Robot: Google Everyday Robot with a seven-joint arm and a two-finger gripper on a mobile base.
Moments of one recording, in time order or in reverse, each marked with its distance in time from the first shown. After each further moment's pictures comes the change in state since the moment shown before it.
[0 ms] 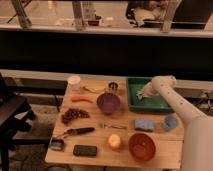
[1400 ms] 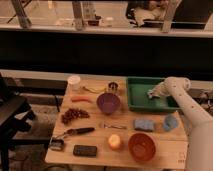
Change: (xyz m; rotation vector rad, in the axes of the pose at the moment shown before) arm 0.067 -0.025 -0.011 0.094 0.029 0.132
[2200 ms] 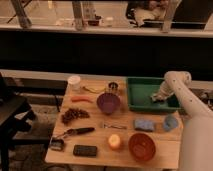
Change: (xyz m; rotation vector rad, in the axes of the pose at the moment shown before) arm 0.024 0.025 -0.012 -0.208 0.137 0.123
